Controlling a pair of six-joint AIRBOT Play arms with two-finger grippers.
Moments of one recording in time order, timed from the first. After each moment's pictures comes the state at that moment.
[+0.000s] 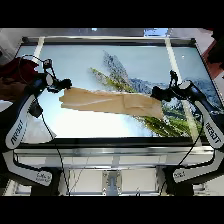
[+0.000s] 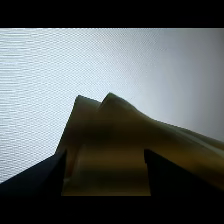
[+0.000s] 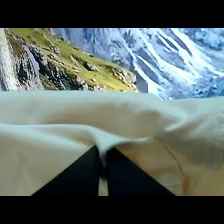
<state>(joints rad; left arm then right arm) -0.04 -1.63 1.35 1.57 -0.73 -1.86 -0.13 -1.60 1.19 -0.95 0.85 1.35</state>
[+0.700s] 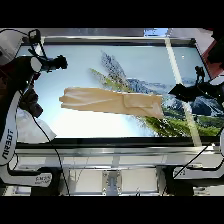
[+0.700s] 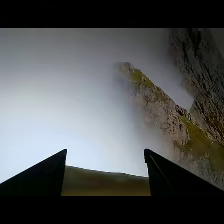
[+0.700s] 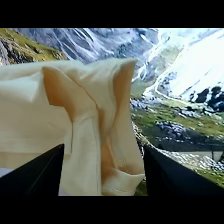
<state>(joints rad) -0.10 -1.48 1.51 1.47 -0.69 -1.64 -0.39 -1.49 1.25 -1.01 1.17 1.29</state>
